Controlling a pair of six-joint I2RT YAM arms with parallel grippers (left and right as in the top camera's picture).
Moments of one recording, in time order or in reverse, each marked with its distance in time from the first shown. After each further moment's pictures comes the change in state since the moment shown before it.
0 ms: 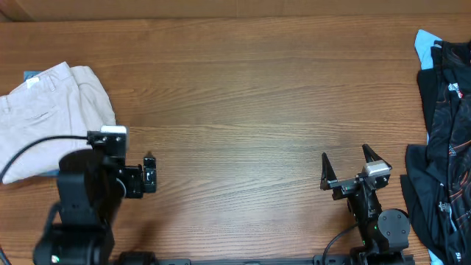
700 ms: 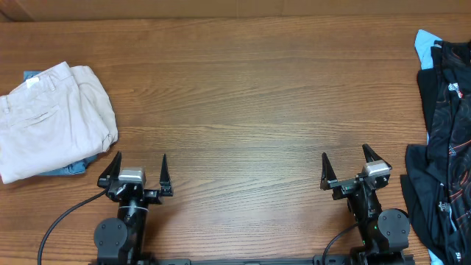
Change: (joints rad) left arm 0.000 -0.708 -0.919 0.900 0.081 -0.003; right arm 0.000 0.000 0.000 -0.002 0.000 0.000
